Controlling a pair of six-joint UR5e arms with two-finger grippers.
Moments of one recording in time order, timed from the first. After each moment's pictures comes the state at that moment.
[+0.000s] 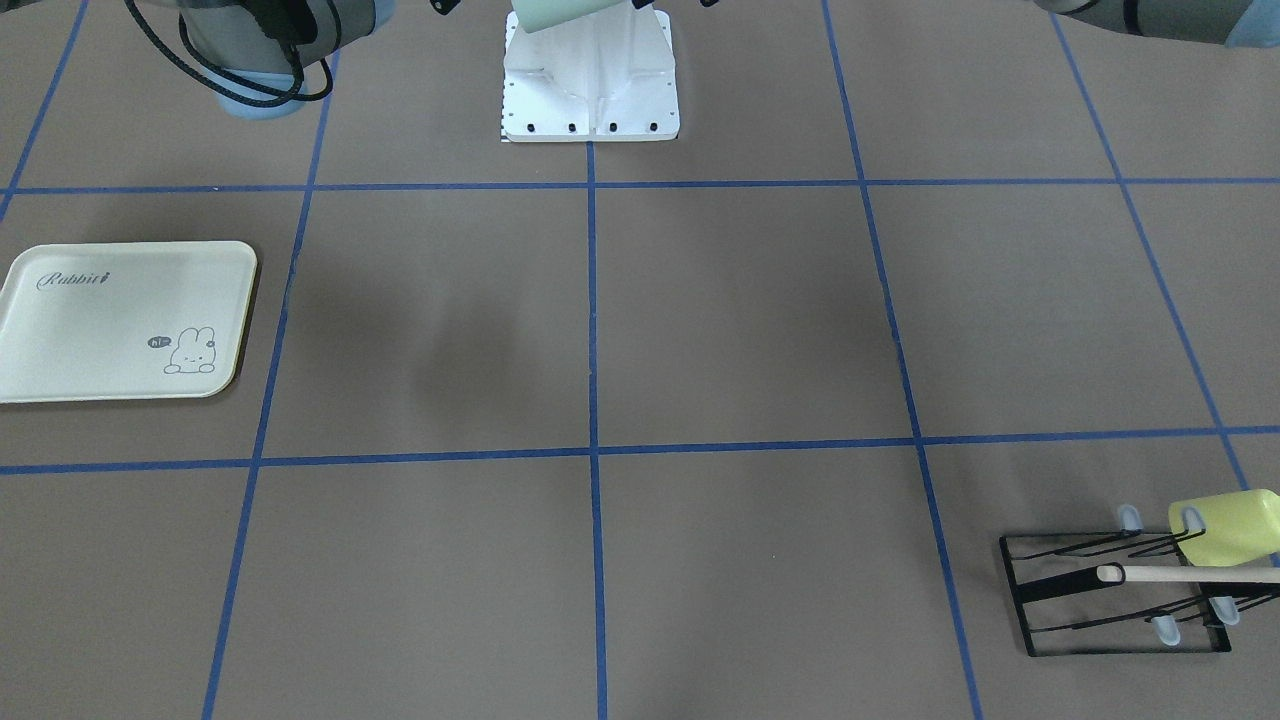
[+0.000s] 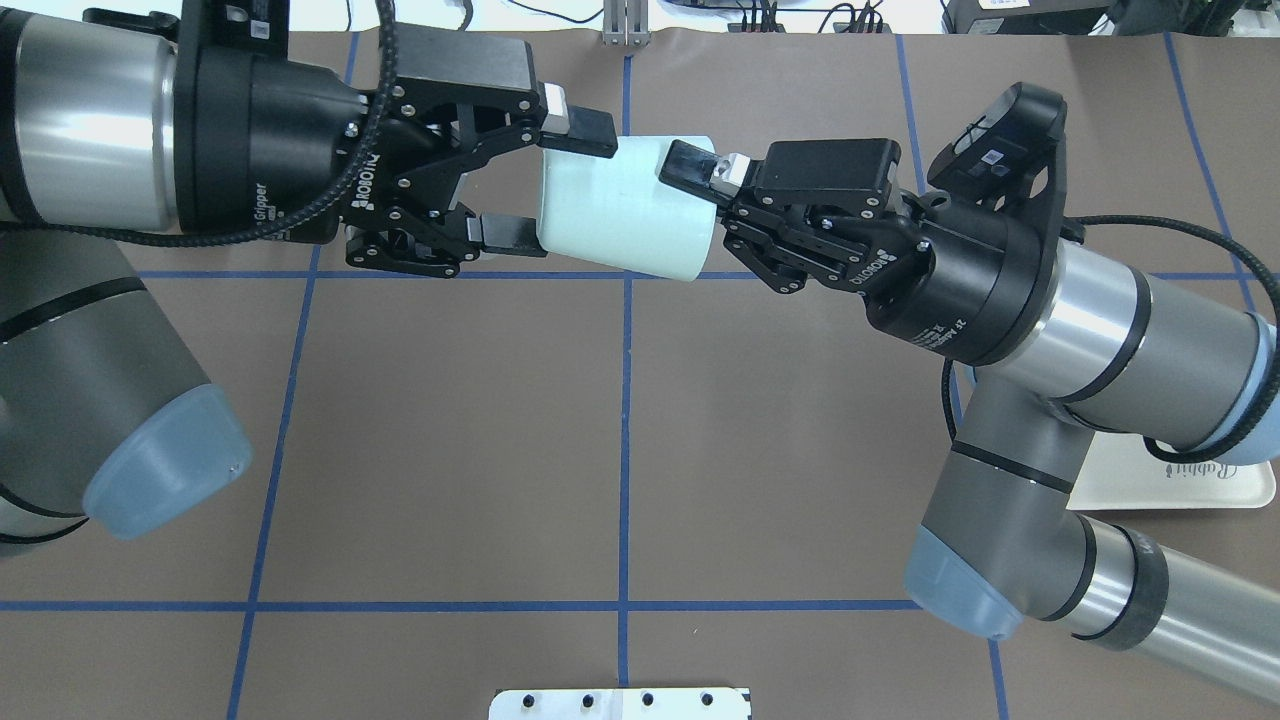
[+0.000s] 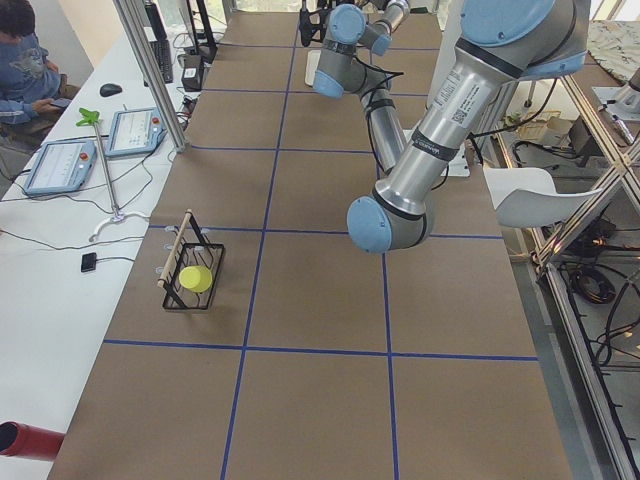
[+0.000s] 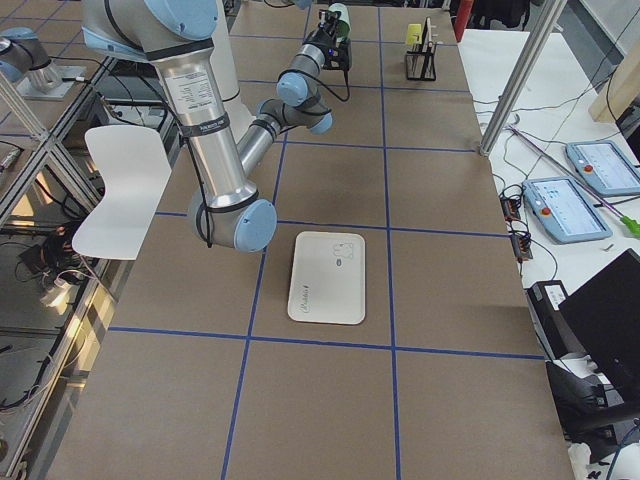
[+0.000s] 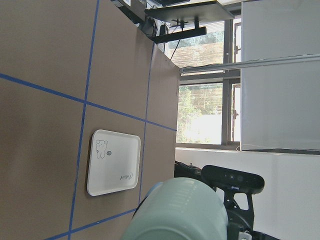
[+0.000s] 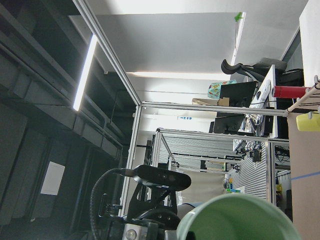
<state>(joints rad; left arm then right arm) -0.77 -2.18 -2.07 -2.44 -2.12 -1.89 0.56 -1.15 1.93 0.06 1.58 1.86</state>
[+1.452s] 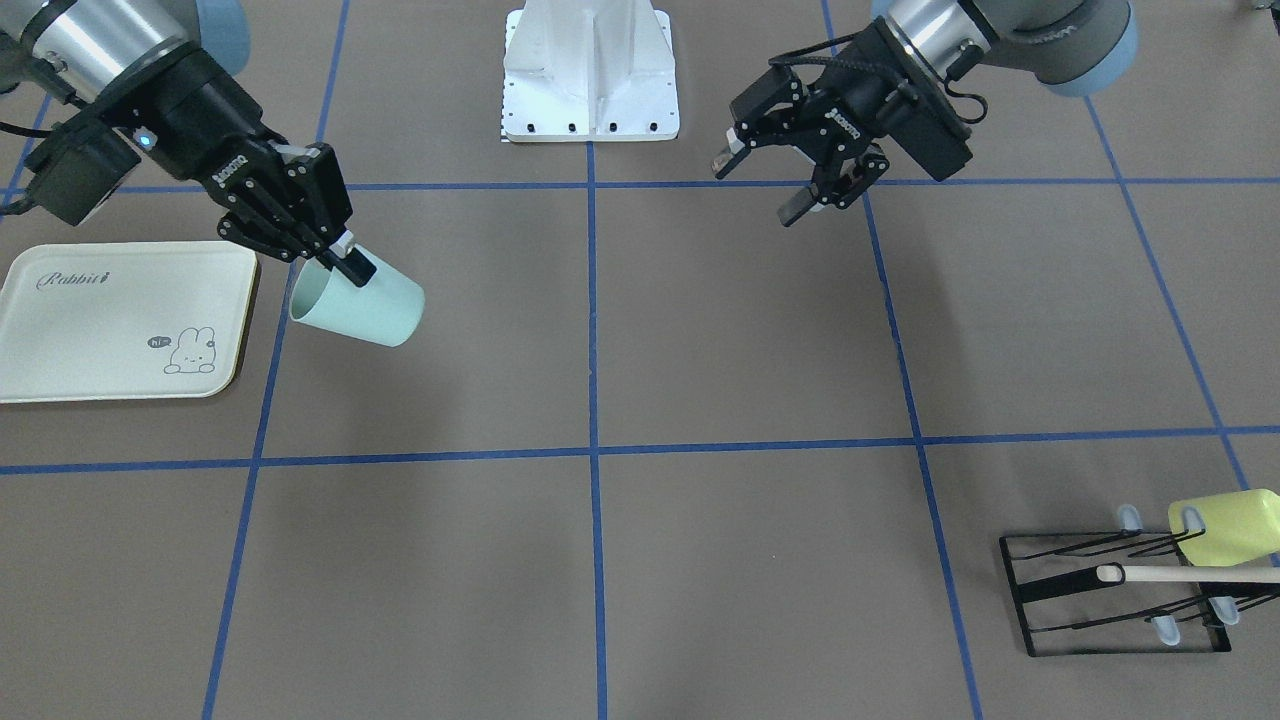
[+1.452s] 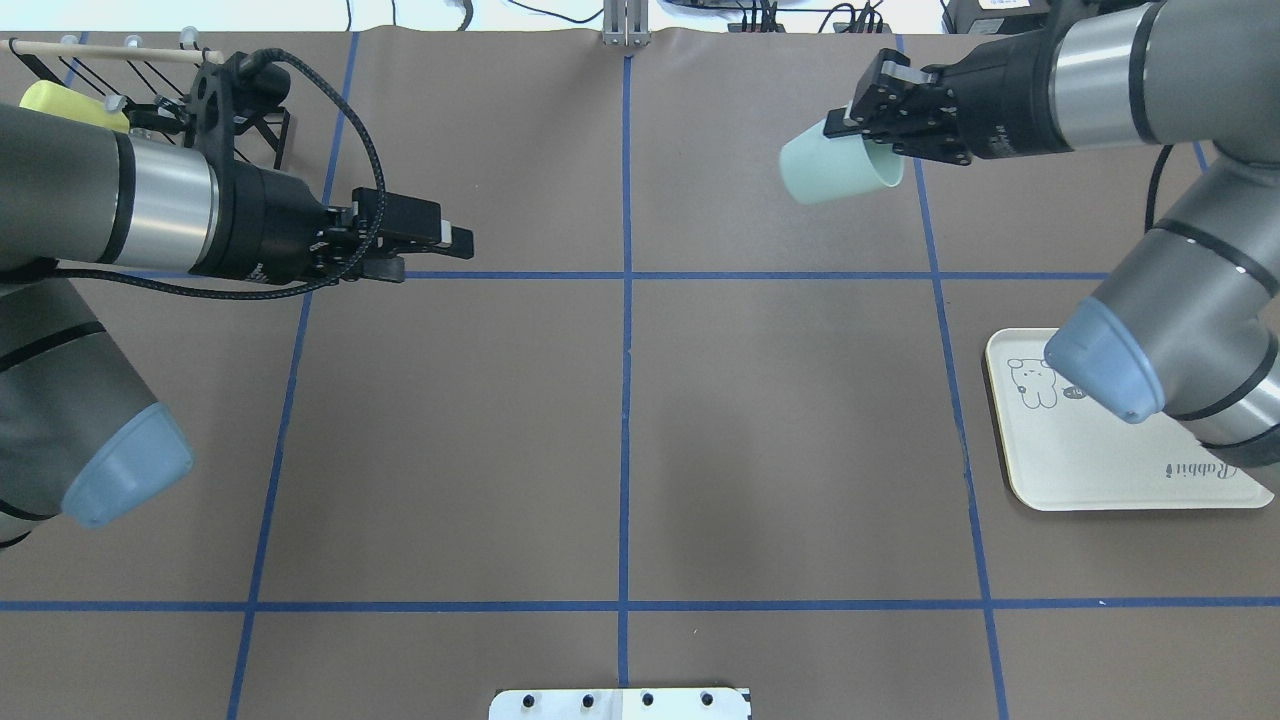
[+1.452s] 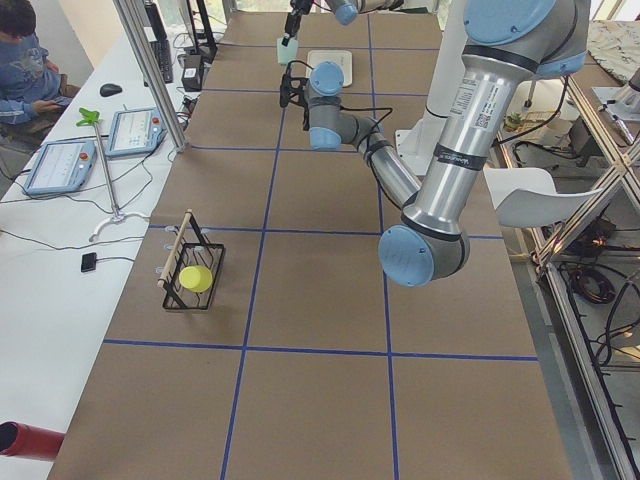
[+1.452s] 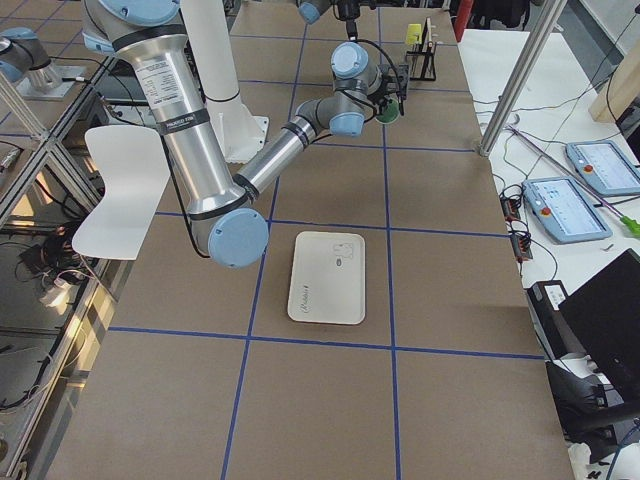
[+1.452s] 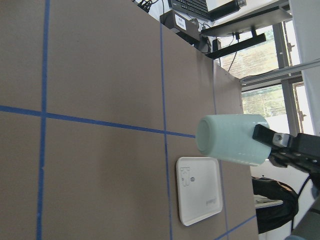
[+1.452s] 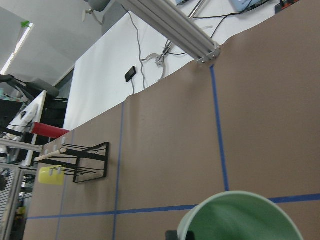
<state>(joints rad) -0.80 -1.92 -1.97 -2.23 -2.10 -1.33 0.96 -1.20 1.94 -0.92 2.09 1.44</state>
